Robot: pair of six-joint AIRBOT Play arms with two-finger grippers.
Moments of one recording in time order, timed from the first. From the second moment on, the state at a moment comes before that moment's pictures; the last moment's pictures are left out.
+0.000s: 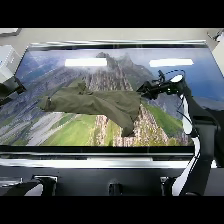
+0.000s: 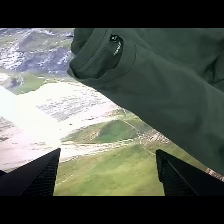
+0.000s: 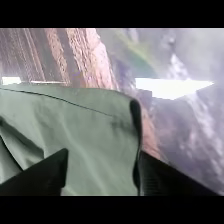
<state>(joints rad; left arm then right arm) 0.04 -1.11 1.48 1.65 -1.43 -2.05 -0.07 -2.17 1.87 -0.72 1.21 1.45</state>
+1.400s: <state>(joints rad) 0.66 -1.50 0.87 0.41 -0.88 -1.32 -0.02 -2.12 1.87 -0.80 1.41 1.46</state>
